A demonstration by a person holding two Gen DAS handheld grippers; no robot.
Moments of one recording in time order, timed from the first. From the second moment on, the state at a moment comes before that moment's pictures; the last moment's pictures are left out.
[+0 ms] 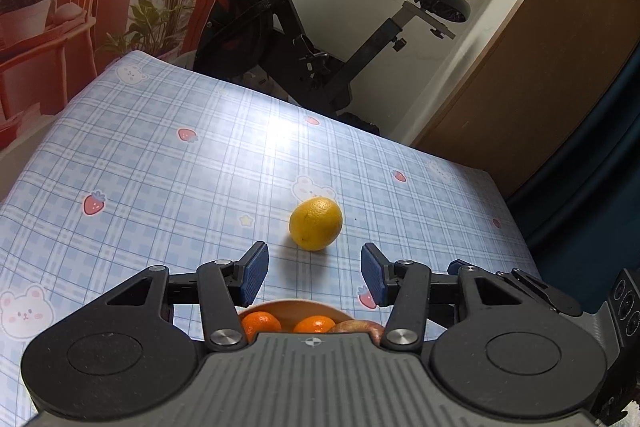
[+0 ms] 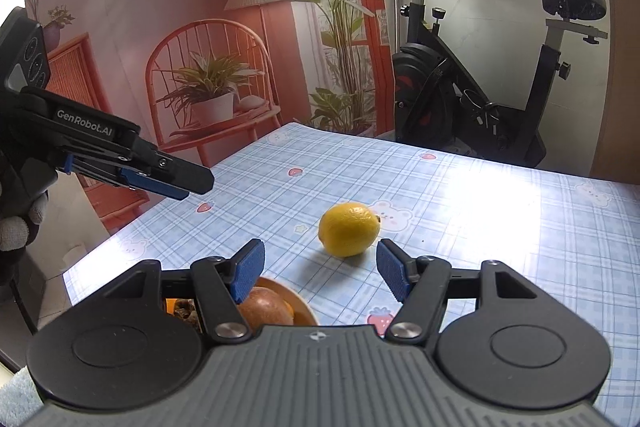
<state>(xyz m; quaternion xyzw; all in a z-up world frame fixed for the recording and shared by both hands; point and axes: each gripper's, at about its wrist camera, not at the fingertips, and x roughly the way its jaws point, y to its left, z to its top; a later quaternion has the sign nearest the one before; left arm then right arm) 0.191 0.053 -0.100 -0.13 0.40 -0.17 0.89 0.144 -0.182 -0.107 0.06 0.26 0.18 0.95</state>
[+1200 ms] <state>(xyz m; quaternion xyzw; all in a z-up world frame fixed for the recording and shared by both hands) 0.291 0.010 -0.166 -0.09 0.45 -0.20 0.87 0.261 -0.170 -0.189 0.06 0.32 0.23 0.92</state>
